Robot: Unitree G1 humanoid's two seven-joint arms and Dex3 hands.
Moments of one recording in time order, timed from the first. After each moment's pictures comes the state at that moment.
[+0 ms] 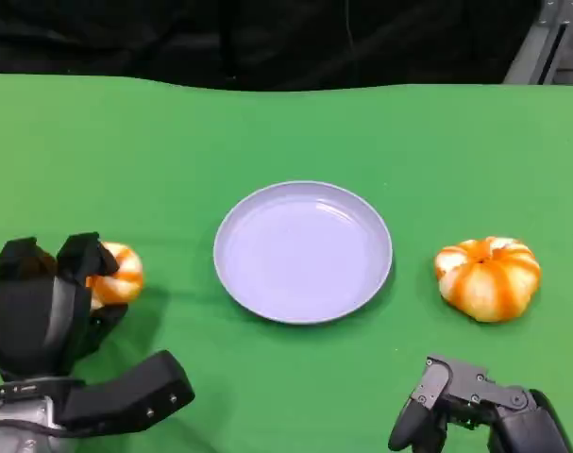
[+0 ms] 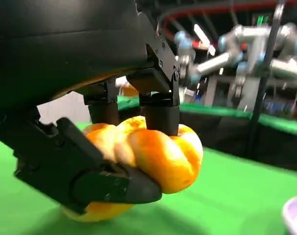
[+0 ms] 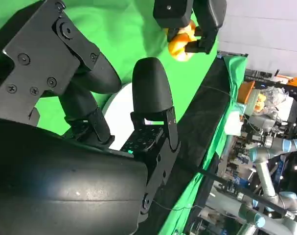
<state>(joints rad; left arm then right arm) -0.34 0.30 -0.32 0.85 0.81 -0.21 1.03 0.51 -0.06 0.28 -0.48 -0.26 -0.23 -0.03</state>
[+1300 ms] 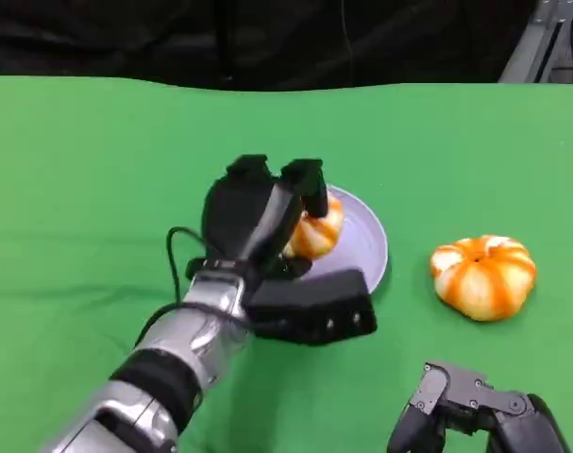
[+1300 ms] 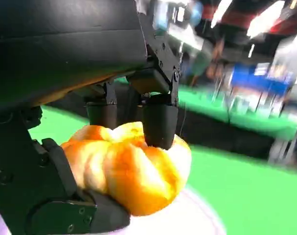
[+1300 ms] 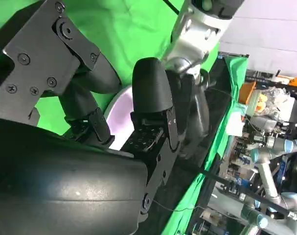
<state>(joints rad) -0.77 -0.05 -0.51 1.02 0.78 -0.10 0.54 0.53 -0.06 0.28 -0.49 -0.26 -0.24 -0.03</state>
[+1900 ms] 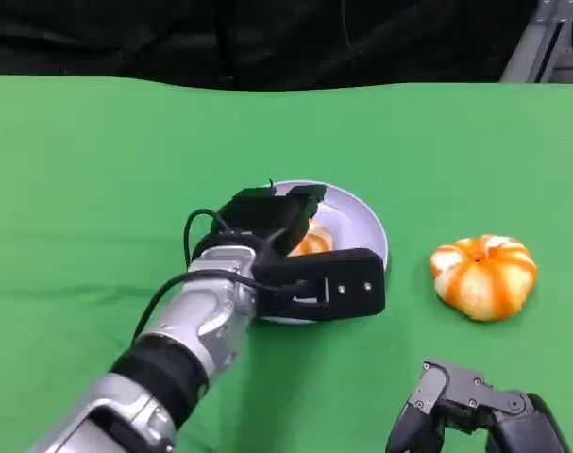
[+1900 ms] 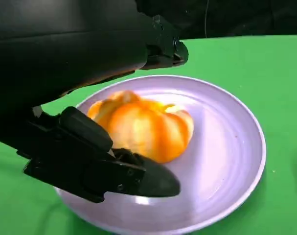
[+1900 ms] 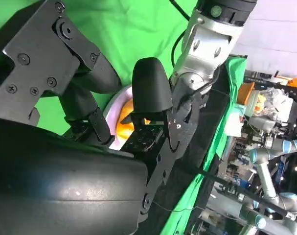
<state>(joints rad) -0.75 0.00 -0.56 0.80 0.74 0.15 0.01 0.52 -0.06 0.28 -0.49 -0.26 -0.24 -0.03</state>
